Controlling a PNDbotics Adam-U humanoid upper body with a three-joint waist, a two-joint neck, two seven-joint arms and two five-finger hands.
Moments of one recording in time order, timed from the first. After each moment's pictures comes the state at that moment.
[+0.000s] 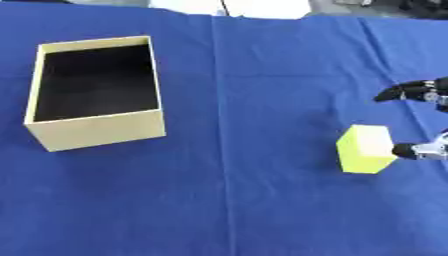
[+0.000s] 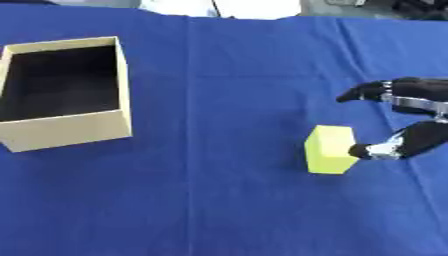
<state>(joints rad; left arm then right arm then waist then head) -0.27 0.40 0.18 -1.98 0.01 -0.05 0.52 -0.29 -0.88 -0.03 -1.74 0.44 -0.29 0.77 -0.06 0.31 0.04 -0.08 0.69</state>
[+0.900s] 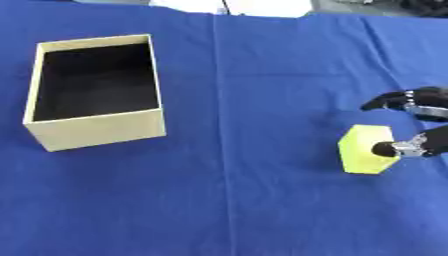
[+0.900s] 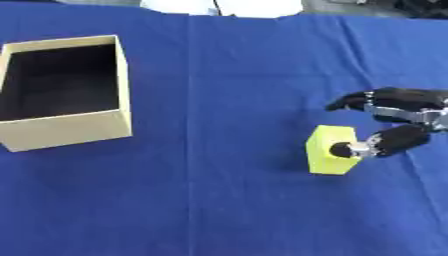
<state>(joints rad) -0.28 0.40 0.18 -1.98 0.00 -0.06 0.52 -0.31 -0.83 0.03 -1.69 0.59 -0.29 0.74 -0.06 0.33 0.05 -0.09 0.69</state>
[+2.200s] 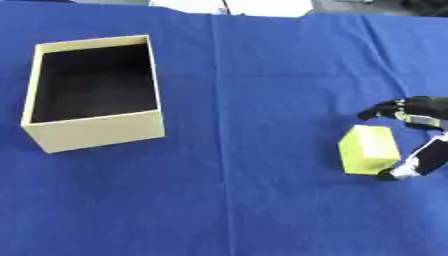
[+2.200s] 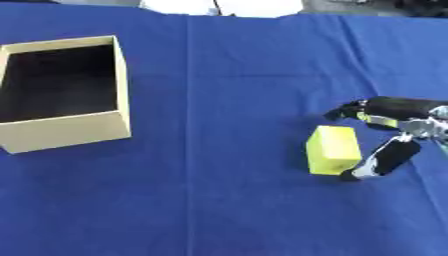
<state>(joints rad) -0.28 0.40 0.18 -1.98 -0.01 -0.06 0.50 -0.32 -0.80 0.05 -1.64 0.67 -0.28 0.68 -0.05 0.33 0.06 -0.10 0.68</state>
